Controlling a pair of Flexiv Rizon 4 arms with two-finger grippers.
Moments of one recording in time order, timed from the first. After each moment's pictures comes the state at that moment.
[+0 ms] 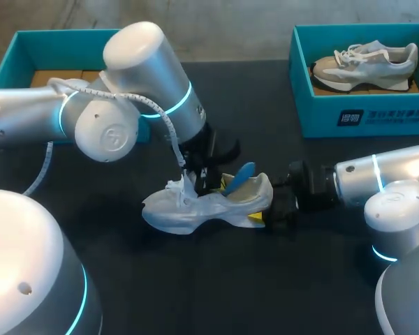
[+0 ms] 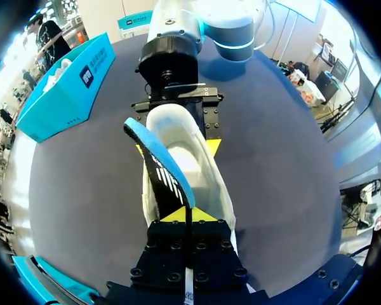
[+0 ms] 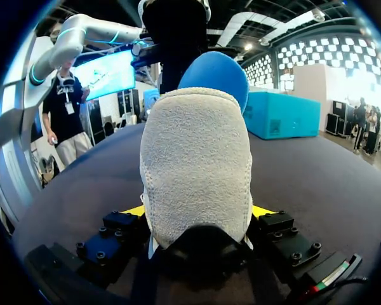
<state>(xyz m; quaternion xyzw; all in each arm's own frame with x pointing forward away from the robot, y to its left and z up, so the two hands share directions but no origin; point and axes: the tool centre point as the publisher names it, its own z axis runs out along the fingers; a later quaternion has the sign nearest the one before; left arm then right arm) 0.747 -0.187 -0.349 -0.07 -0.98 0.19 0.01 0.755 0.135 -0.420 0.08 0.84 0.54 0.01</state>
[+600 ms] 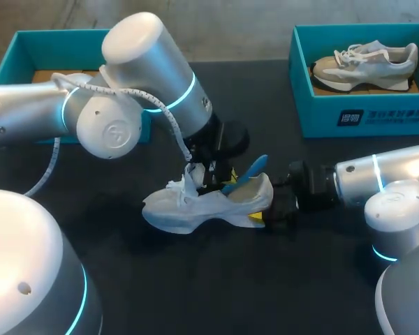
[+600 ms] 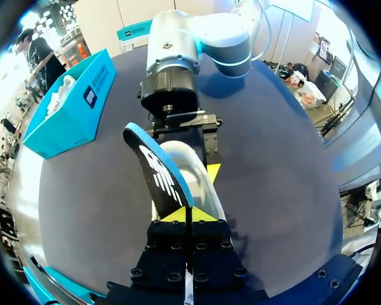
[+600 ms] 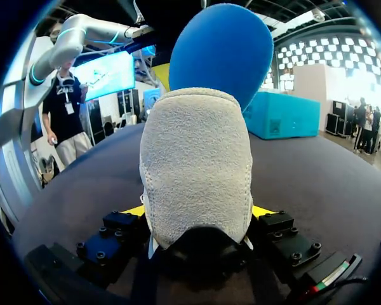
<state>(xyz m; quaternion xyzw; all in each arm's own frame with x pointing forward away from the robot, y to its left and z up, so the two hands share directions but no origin) 0.746 -0.210 -0.323 -0.09 -0.97 0.21 -0.01 0.755 0.135 -0.420 0.08 0.84 0.54 0.01</state>
